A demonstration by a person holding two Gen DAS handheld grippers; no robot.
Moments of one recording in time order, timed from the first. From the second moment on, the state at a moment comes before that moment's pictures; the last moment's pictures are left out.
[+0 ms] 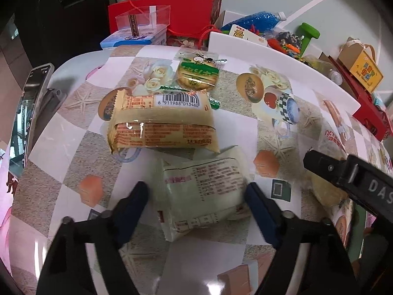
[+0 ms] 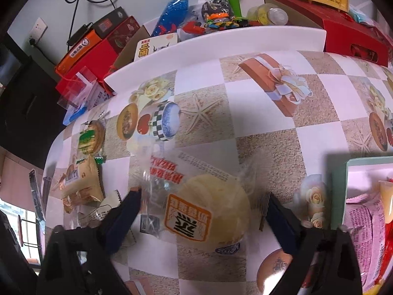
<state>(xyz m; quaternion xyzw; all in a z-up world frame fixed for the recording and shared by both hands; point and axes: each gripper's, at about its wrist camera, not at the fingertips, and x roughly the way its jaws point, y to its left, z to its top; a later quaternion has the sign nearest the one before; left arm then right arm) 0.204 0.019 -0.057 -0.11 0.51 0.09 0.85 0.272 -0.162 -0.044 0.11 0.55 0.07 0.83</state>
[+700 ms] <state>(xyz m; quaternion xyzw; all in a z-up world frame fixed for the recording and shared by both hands) 0.193 0.018 -0.049 -0.17 0.50 0.04 0.85 0.244 -0.176 -0.035 0.12 0.55 0.06 0.83</state>
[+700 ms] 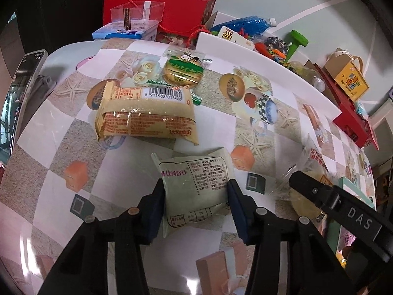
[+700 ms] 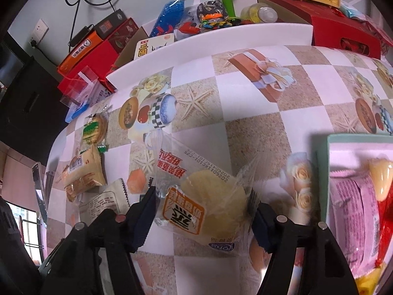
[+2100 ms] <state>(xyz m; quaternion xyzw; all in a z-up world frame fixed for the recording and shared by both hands) 0.173 -0.062 0.044 -0.17 0.44 0.00 0.88 0.160 -0.307 0.047 0.19 0.47 -0.04 0.86</state>
